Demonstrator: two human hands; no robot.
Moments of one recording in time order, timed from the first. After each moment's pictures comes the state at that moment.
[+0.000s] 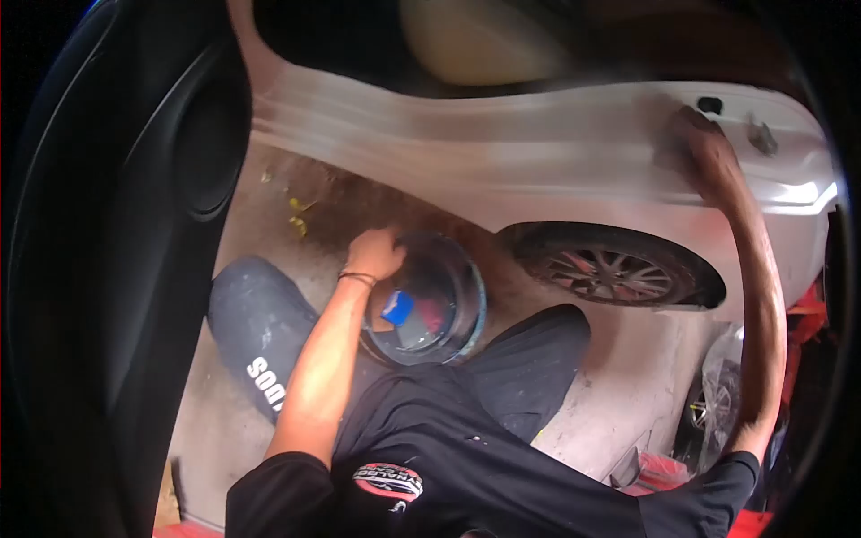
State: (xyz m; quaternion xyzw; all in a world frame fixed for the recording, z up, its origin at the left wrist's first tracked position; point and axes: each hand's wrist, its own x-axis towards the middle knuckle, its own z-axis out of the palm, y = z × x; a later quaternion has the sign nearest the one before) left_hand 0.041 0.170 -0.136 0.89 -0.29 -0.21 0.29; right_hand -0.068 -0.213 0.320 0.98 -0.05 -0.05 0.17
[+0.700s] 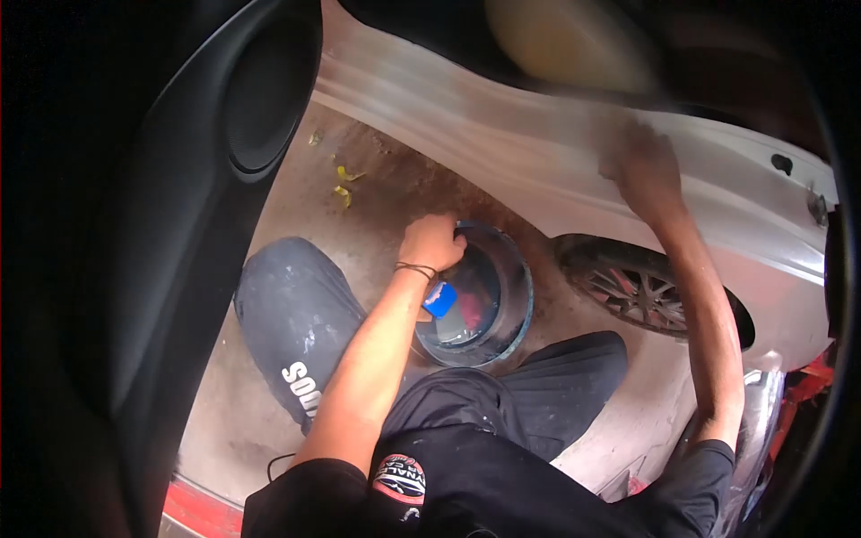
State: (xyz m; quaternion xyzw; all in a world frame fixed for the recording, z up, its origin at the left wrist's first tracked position) left_hand 0.049 0.167 -0.139 0.88 -0.23 -0.24 0.33; right_hand 0.026 -0.140 0.106 0.97 0.09 0.06 0.22
